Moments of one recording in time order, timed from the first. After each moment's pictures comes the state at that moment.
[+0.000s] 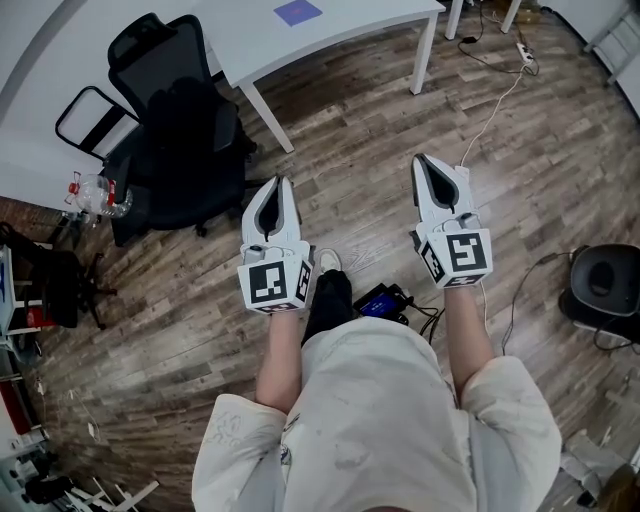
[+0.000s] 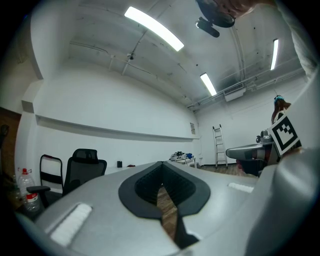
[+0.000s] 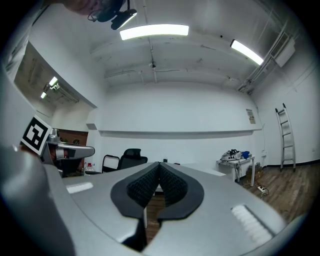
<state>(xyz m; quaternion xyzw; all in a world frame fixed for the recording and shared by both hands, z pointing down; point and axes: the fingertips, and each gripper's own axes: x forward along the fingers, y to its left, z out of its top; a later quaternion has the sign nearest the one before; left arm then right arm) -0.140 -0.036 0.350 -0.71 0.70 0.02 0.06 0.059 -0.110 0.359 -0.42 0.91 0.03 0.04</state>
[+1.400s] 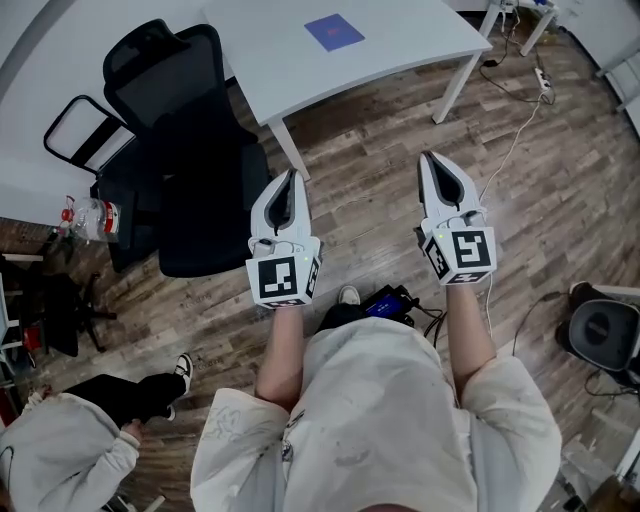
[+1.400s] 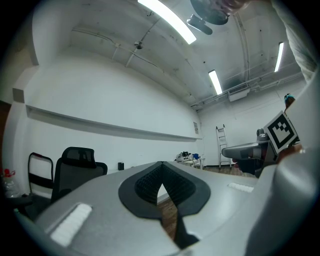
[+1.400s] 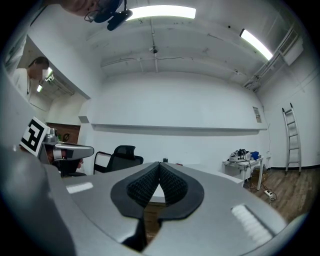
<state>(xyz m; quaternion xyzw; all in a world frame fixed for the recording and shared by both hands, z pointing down) -0.131 -0.068 0.352 -0.72 0.69 0.03 0.06 0.059 -0.142 0.355 -0.43 0.90 0.04 0.02</state>
